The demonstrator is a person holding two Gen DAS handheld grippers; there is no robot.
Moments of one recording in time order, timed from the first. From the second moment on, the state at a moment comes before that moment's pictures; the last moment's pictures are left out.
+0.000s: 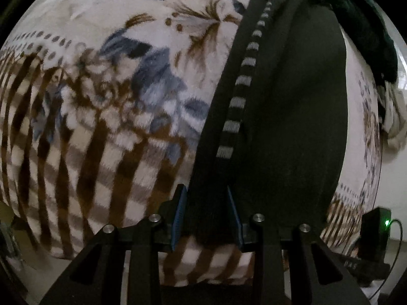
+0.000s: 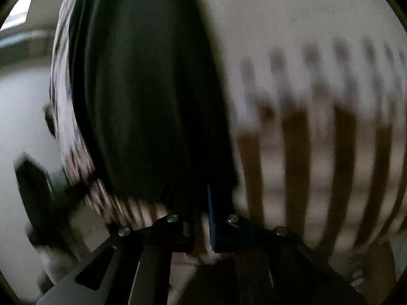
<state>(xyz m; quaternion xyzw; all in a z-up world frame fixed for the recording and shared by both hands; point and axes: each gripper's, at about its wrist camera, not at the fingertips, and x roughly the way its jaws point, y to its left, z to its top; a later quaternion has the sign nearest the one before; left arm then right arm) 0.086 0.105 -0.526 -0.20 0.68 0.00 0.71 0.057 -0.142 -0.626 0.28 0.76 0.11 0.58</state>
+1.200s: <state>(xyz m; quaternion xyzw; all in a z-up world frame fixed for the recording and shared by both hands) 0.319 0.133 -0.425 -0.27 0.53 -0.07 0.80 0.251 -0.203 -0.516 0.28 0.64 0.03 0.72</state>
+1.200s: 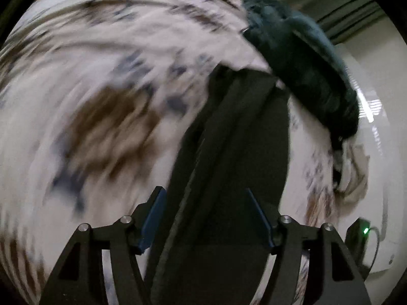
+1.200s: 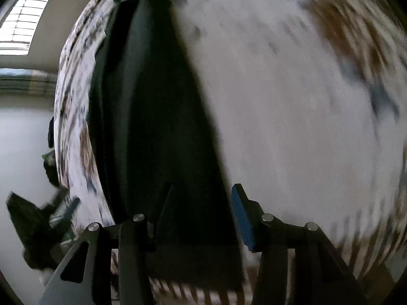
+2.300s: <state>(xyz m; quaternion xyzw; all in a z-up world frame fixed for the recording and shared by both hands) 0.579 0.134 -0.496 -0.21 0.54 -0.05 0.81 0.572 -0.237 -0.561 0.35 0.57 0.04 0.74</state>
